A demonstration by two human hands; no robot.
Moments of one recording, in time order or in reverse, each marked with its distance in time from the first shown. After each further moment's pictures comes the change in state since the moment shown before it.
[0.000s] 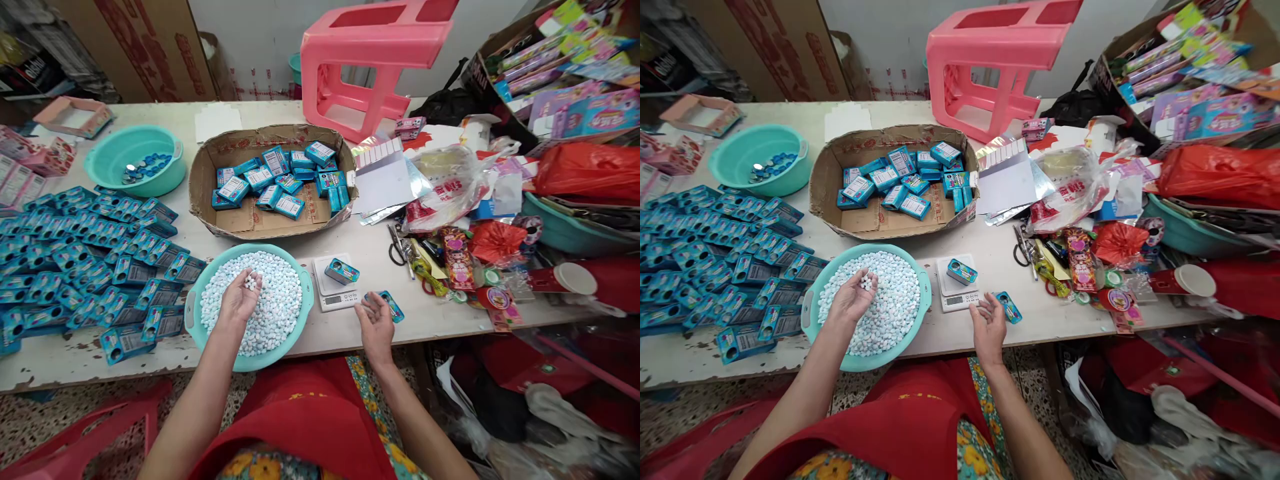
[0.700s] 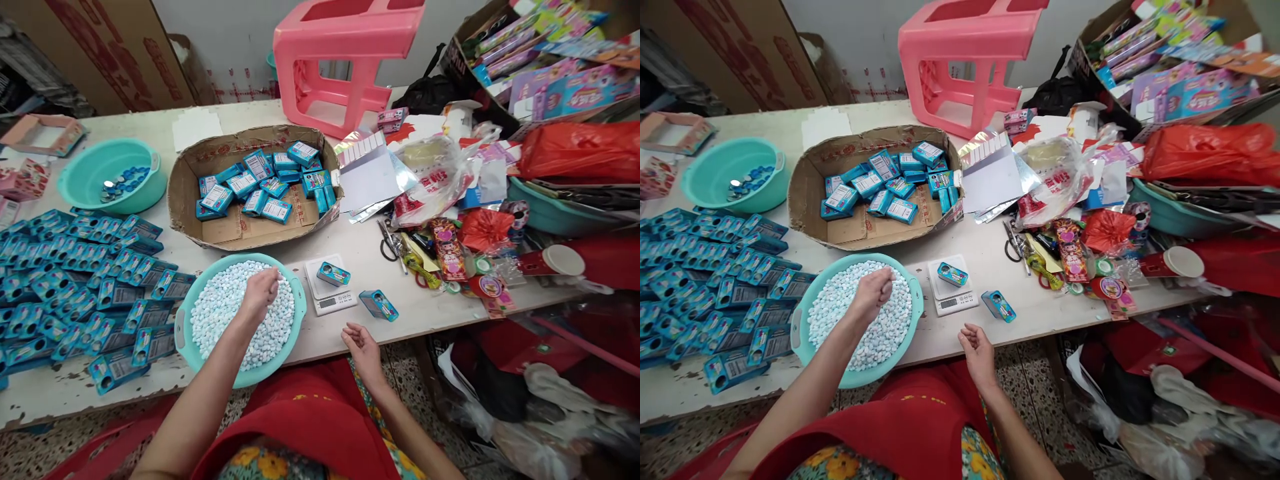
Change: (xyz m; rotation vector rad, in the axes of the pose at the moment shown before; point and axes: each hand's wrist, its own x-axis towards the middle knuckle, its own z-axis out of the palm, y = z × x) left_hand -0.004 -0.036 0.048 0.805 -0.443 0.155; right_hand -0.040 0.041 -0.013 0.045 -0.148 0.263
